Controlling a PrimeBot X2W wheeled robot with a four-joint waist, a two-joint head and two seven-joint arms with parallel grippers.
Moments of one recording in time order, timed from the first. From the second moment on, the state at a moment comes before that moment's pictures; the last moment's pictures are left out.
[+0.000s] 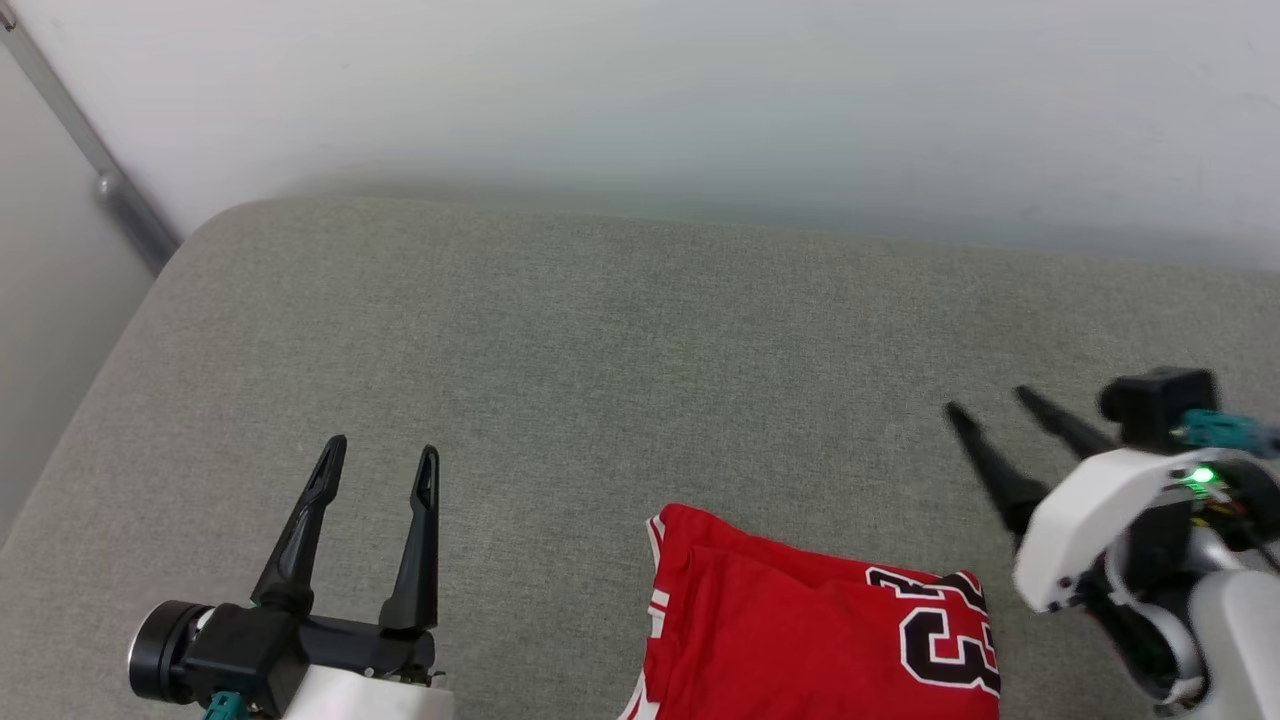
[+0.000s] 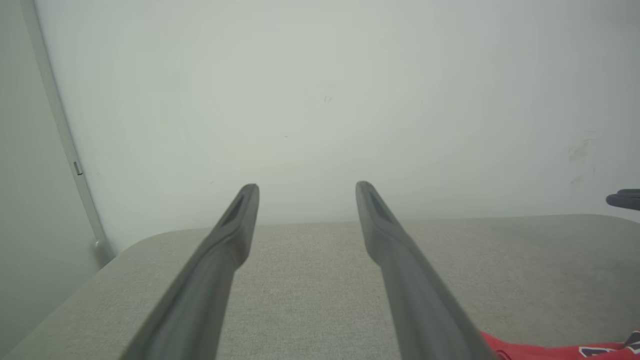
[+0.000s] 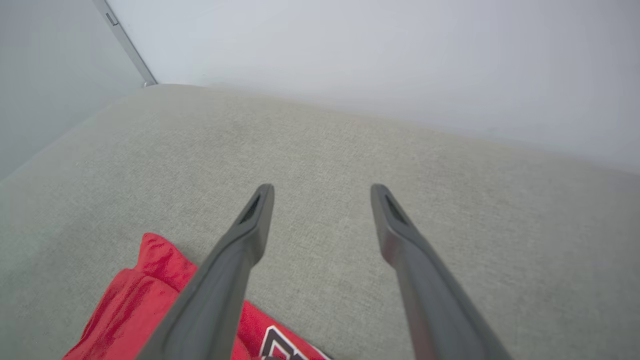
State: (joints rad) left arm 0.08 0.08 -0.04 -0.17 -0.10 -0.13 -0.26; right arm -0.22 -0.24 0.15 0.05 0.39 0.13 0.38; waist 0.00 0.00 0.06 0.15
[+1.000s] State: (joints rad) left arm 0.07 0.11 -0.10 -0.11 -0.17 -0.13 -0.26; right arm 0.19 -0.09 -0.10 -0.22 0.18 0.13 -0.18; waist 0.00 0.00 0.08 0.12
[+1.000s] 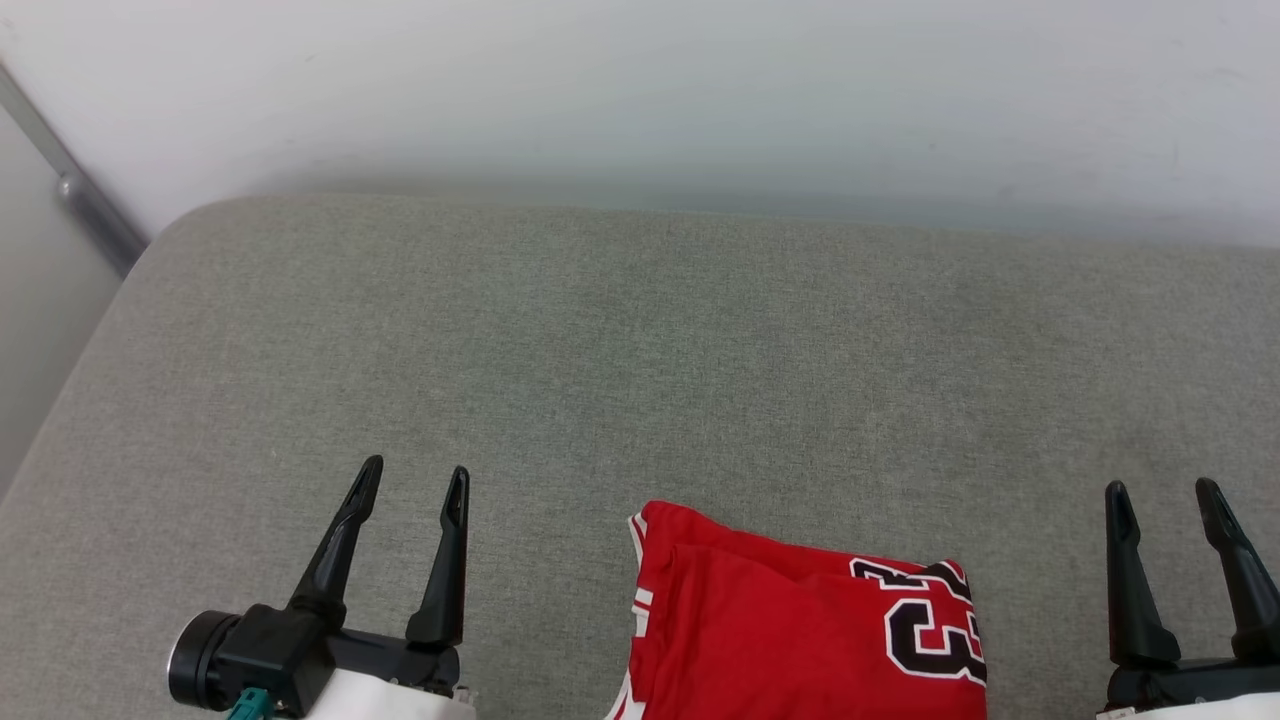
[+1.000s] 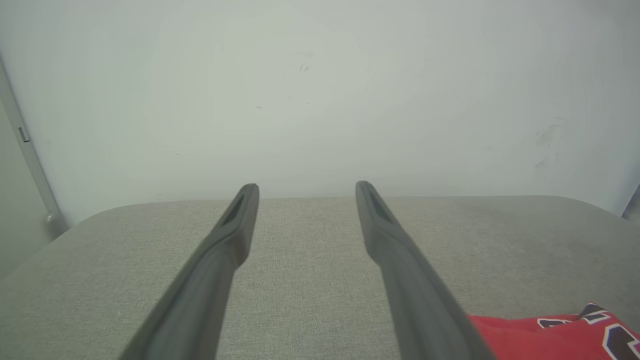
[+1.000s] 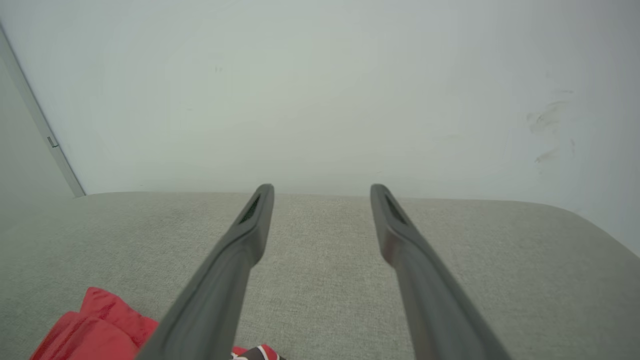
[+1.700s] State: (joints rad) left arm 0.07 0.11 -0.08 -0.11 -0.17 -0.13 -0.26; right arm 0.19 -0.15 -0.08 -0.22 0.27 0.13 0.11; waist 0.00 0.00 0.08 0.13
